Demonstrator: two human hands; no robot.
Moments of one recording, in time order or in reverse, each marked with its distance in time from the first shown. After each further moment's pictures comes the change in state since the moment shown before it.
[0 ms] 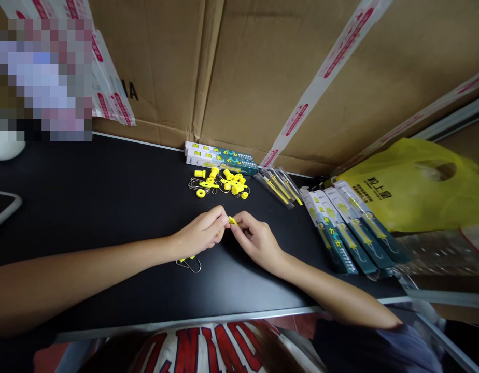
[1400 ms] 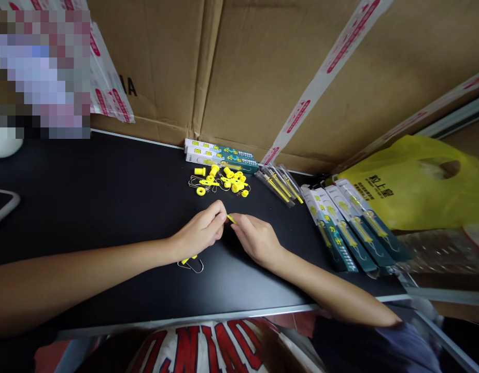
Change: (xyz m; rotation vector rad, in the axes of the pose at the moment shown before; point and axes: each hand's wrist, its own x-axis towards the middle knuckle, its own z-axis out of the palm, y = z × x) left_hand -0.003 -0.001 0.003 0.013 0.053 0.020; right_hand 0.001 0.008 0.002 -0.531 0.071 -0.345
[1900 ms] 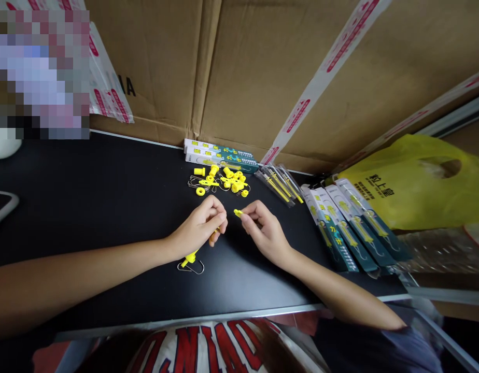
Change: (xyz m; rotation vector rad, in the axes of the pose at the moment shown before) left_hand 0.007 -0.012 -0.002 -0.143 0.069 0.111; right_hand 0.000 0.004 -0.009 0.665 0.044 0.413
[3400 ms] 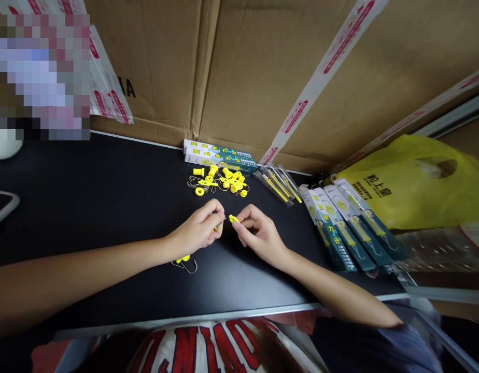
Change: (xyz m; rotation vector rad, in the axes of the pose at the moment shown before) left_hand -0.005 0.020 0.003 -0.017 -0.048 -0.198; right_hand -0.002 -0.006 0.004 0.255 -0.113 0.116
